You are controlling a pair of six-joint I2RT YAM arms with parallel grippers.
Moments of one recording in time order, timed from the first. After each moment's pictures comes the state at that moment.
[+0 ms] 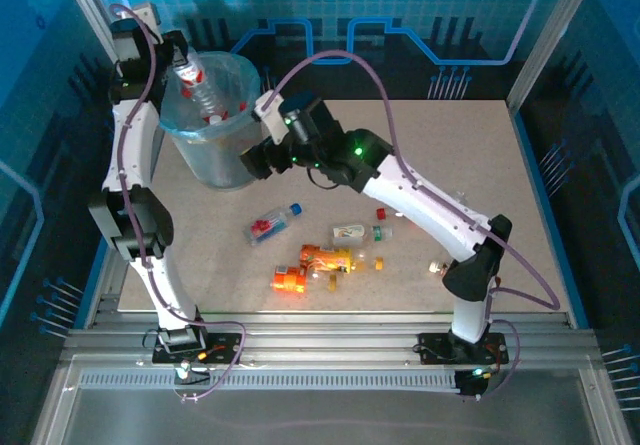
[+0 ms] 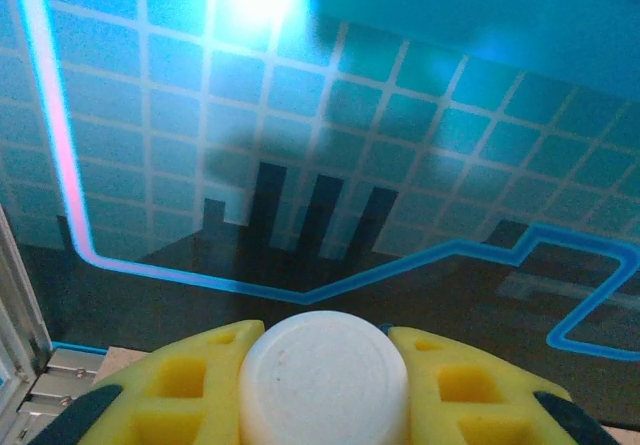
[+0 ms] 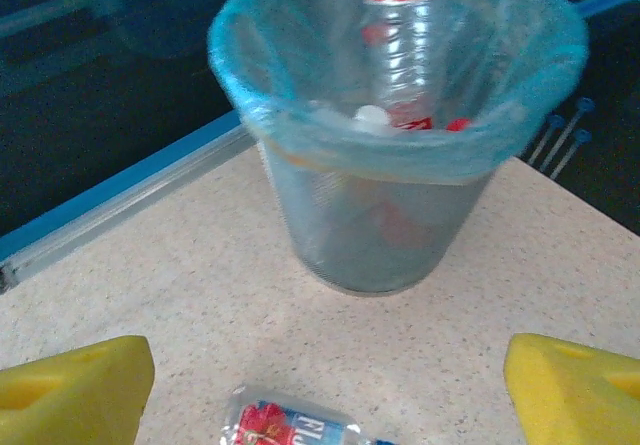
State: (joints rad) left arm 0.21 1.98 2.08 -0.29 0.16 -0.23; right arm 0.91 1.87 2.14 -0.76 0.09 0.06
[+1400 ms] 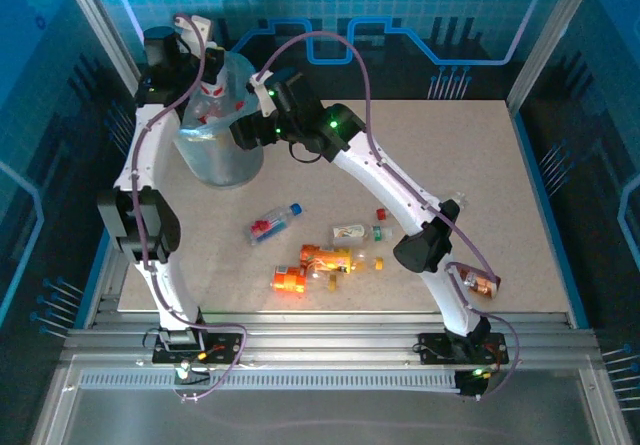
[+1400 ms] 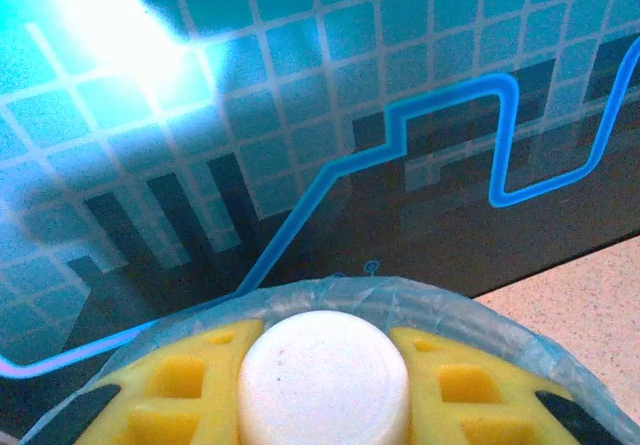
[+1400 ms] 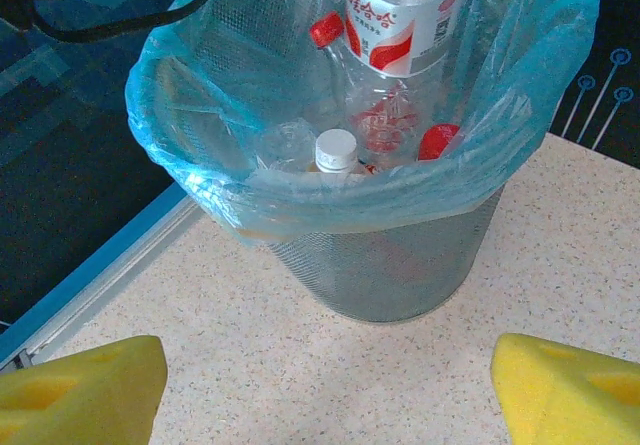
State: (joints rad) left arm 0.09 1.94 1.97 -0.28 0.26 0.23; right arm 0.84 2.25 2.63 -0.90 0.00 0.23
